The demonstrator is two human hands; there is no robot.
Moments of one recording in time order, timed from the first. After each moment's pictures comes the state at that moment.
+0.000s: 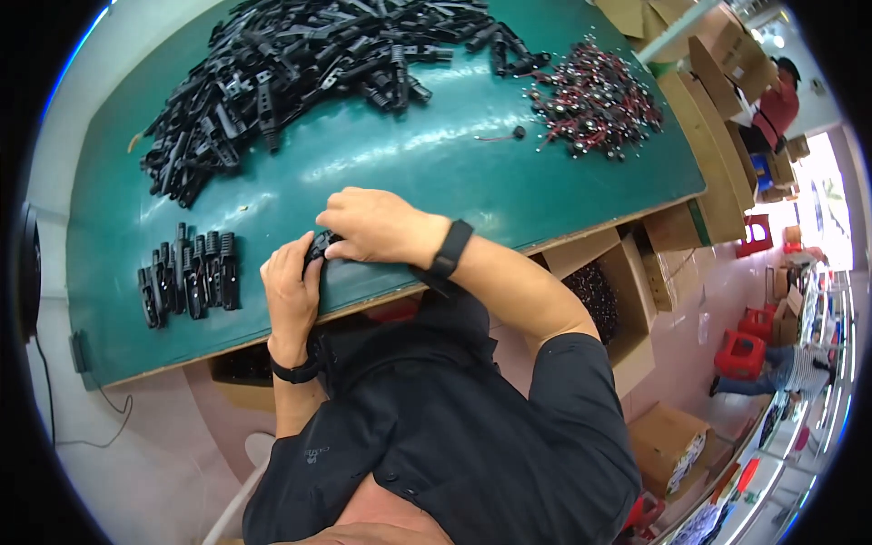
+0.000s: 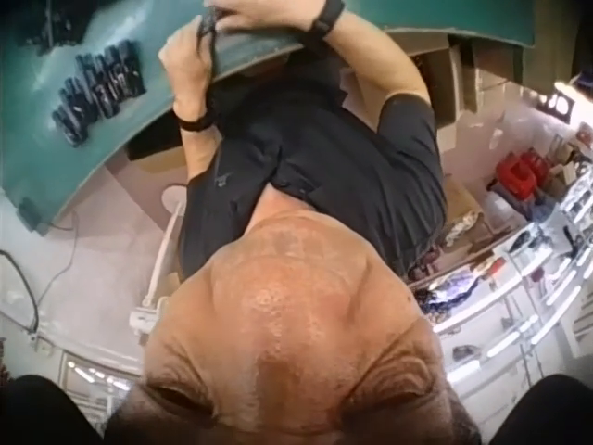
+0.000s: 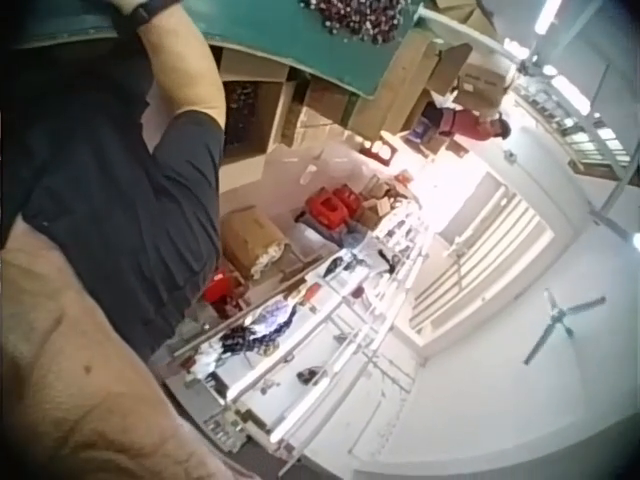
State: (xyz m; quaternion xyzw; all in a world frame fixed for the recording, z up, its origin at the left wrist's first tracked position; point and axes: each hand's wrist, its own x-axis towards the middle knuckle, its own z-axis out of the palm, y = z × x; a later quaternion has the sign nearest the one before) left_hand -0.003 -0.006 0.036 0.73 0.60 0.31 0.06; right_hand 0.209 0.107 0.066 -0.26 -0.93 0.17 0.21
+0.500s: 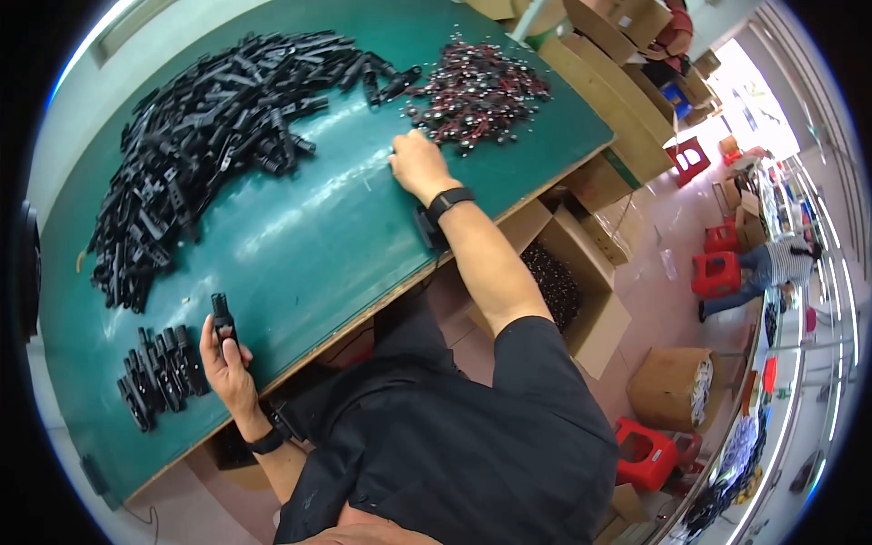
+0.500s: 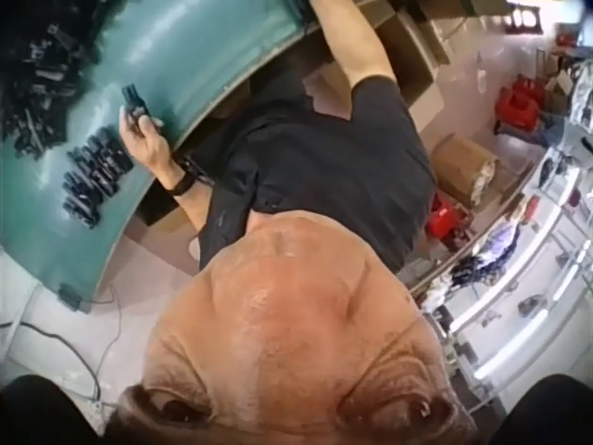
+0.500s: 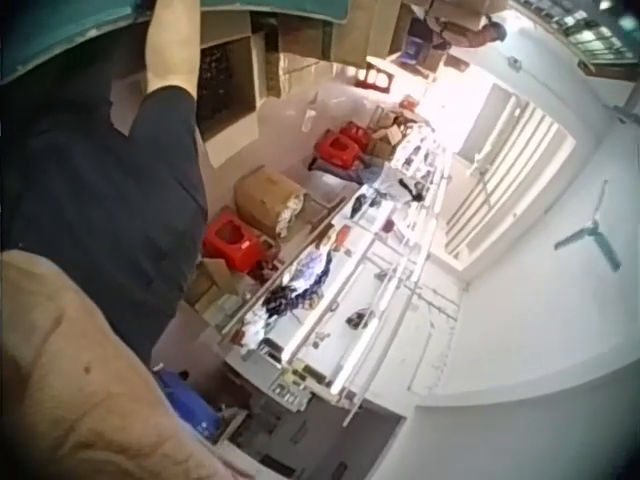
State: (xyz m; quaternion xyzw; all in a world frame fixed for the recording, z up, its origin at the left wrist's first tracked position) left_hand 0.014 -0.005 0.012 0.48 0.49 0.59 0.42; right_hand 0.463 0.192 0.022 -0.69 -0.69 0.01 0.22
